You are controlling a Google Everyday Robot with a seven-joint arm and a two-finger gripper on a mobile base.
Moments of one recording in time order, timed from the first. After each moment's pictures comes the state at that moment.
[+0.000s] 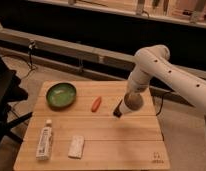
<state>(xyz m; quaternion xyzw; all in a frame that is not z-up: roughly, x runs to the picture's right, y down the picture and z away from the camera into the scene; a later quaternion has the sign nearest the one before) 0.153 0.045 0.713 -0.31 -0.09 0.02 0.95</state>
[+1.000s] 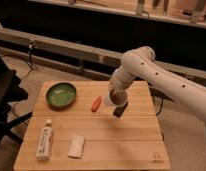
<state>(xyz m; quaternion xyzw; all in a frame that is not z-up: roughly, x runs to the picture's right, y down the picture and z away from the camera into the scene) 0.053 0.003 0.742 -0.20 -0.19 -0.11 0.95</state>
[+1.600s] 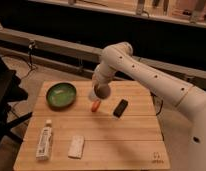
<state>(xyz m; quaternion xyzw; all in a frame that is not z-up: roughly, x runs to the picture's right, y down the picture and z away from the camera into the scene) -0.054 -0.019 0.774 -0.20 -0.26 -0.18 0.93</state>
